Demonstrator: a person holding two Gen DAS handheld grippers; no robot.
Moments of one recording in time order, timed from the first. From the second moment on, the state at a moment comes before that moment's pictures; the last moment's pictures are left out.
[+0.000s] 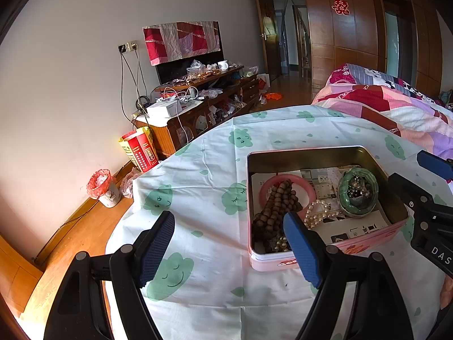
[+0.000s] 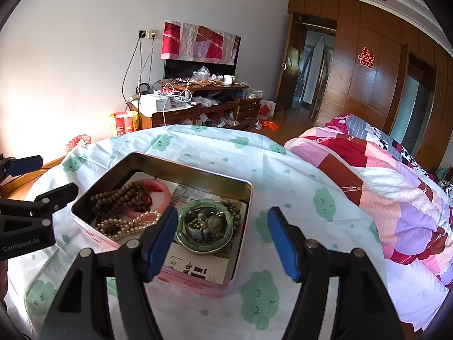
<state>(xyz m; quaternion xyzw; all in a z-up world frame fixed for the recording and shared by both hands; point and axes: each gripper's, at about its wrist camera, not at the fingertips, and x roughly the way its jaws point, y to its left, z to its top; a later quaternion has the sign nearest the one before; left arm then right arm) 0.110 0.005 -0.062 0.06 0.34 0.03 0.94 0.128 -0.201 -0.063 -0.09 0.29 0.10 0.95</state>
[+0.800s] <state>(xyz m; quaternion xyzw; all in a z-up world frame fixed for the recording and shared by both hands) 0.112 0.004 -0.059 0.06 0.34 0.03 0.94 0.128 -0.200 -0.060 -0.09 0.28 0.10 0.95</state>
